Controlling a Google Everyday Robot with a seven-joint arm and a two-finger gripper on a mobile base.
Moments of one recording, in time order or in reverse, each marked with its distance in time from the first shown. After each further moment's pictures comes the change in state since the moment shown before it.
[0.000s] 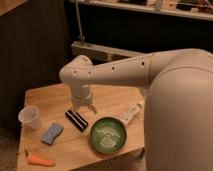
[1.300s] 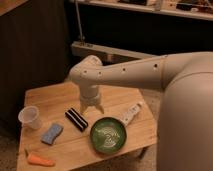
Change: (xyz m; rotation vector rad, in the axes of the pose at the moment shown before) arm 0.003 -0.058 -0.001 0.000 0.001 -0.003
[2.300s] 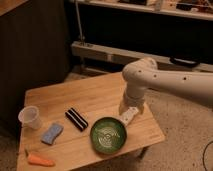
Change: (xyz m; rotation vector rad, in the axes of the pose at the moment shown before) arm 0.027 -0.195 -0.004 0.000 0.000 0.004
